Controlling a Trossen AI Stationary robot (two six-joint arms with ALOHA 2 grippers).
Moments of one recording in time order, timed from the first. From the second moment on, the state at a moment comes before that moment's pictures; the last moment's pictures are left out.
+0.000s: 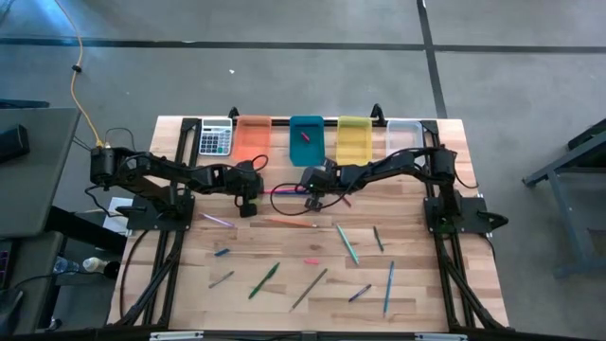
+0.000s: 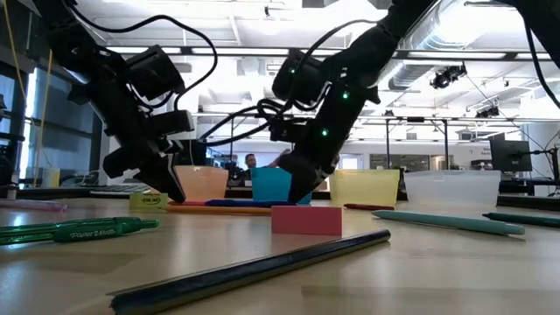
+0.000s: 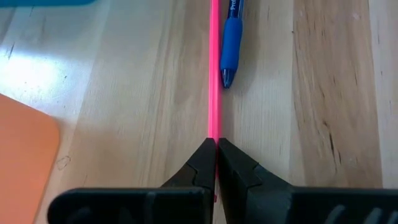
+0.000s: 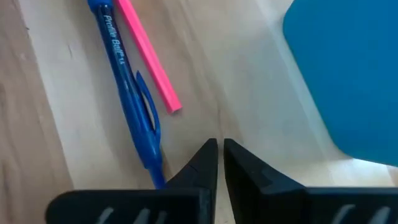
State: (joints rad) left arm 0.36 1.41 0.40 0.07 -0.05 0.19; right arm -0.12 2.03 1.21 -0.21 0.29 0.09
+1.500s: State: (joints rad) left arm 0.36 1.41 0.40 0.12 -0.06 0.33; right arm -0.16 2.06 1.32 -0.27 0.03 -0.03
